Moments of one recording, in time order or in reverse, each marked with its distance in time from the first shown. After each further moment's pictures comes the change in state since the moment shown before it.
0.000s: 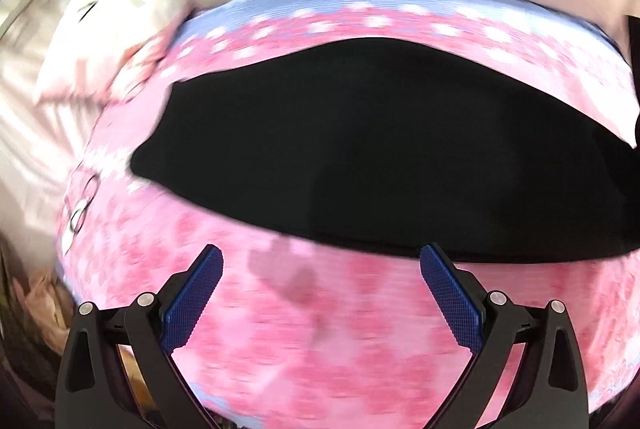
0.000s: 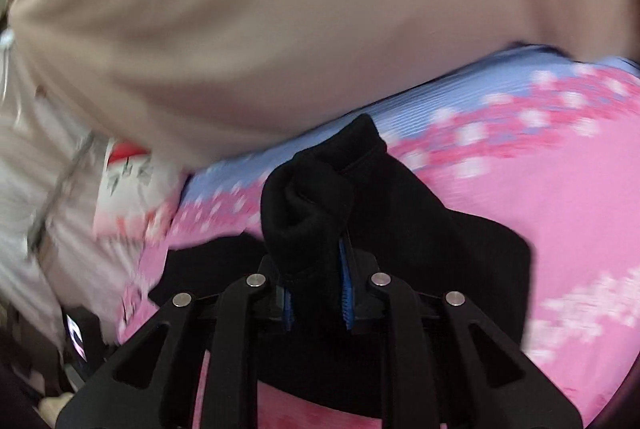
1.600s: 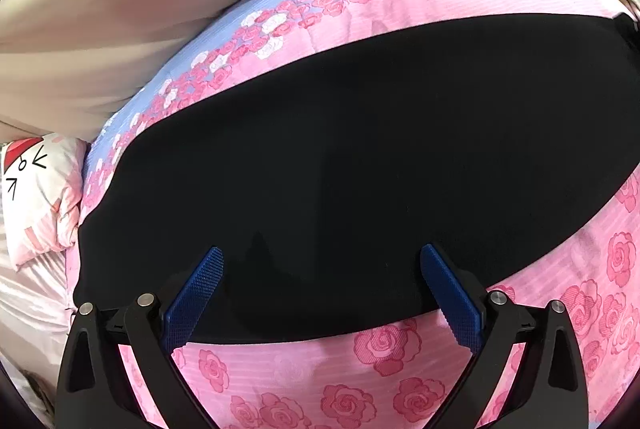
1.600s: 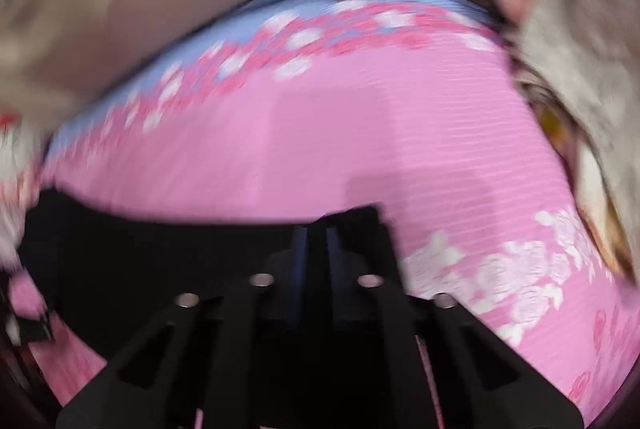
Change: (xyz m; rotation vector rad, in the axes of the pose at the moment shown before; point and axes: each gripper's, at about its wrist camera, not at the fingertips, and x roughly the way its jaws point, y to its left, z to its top) left arm 0.023 -0.249 -0.015 0.498 -0.110 -0.023; right arm -0.120 -0.319 -0.025 0.116 0.085 -0.455
